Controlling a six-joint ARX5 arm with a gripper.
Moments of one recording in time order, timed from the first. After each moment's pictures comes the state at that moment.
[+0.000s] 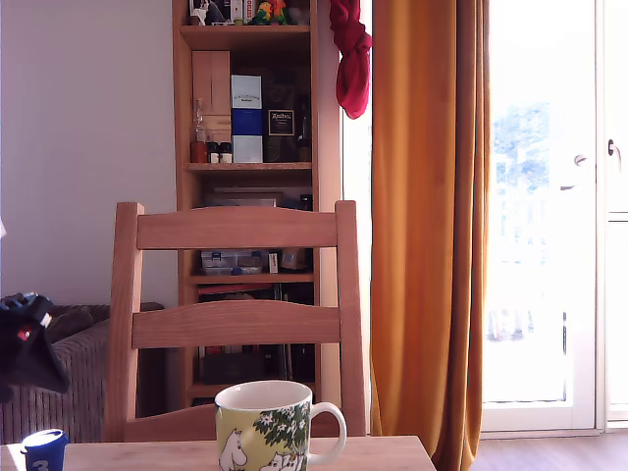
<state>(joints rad) -0.07 1.69 0.44 0.44 0.29 -0.03</state>
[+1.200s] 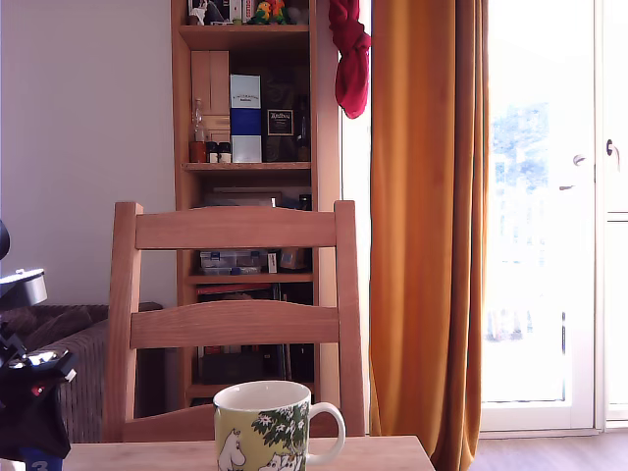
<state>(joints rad) -0.07 1.92 0.65 0.25 0.28 0.02</state>
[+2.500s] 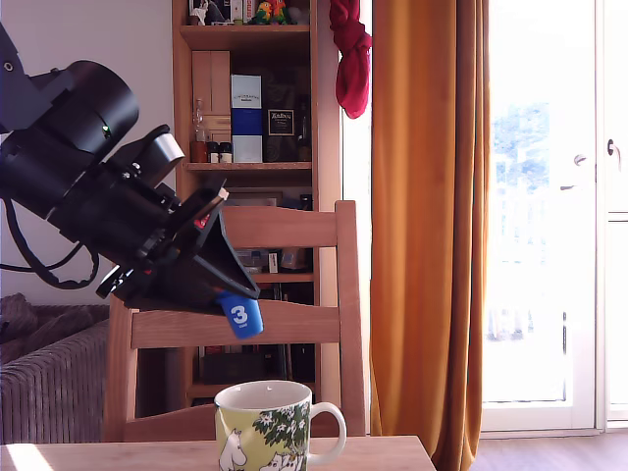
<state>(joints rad) -0.43 1.68 0.77 0.18 0.48 -0.21</state>
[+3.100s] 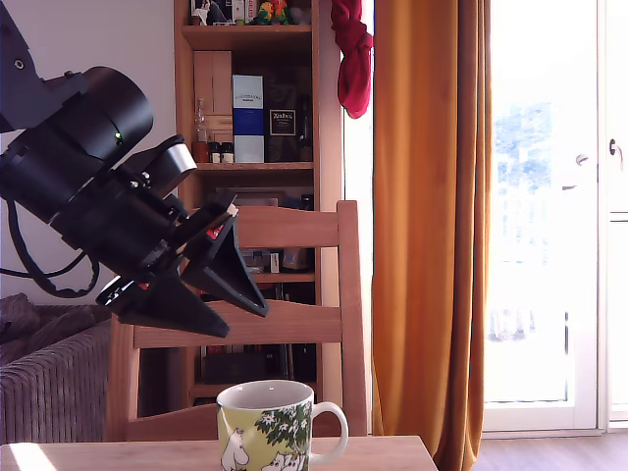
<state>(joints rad) -0.47 1.68 0.77 0.13 0.45 -0.18</state>
